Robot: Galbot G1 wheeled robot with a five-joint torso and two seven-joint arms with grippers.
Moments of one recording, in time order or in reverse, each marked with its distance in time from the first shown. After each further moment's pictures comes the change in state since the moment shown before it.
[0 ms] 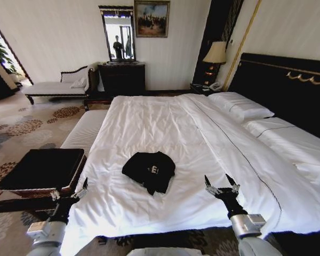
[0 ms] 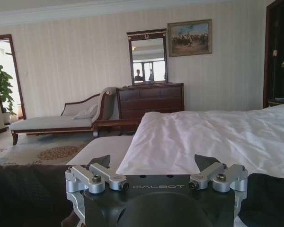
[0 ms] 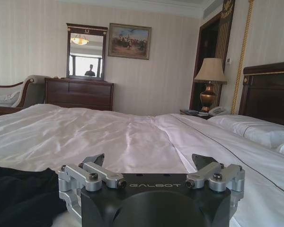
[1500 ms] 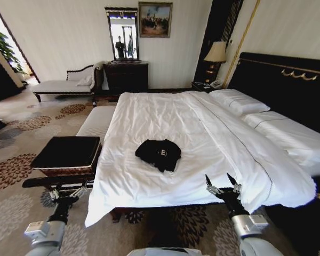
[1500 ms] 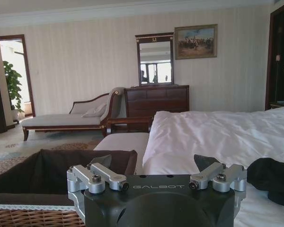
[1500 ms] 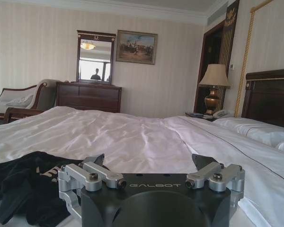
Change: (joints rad) left arm 0.000 -0.015 0.002 -0.014 -0.004 0.005 0.001; right arm -0.008 0.001 0.007 0.005 0.006 0.017 -0.012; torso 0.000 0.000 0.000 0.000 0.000
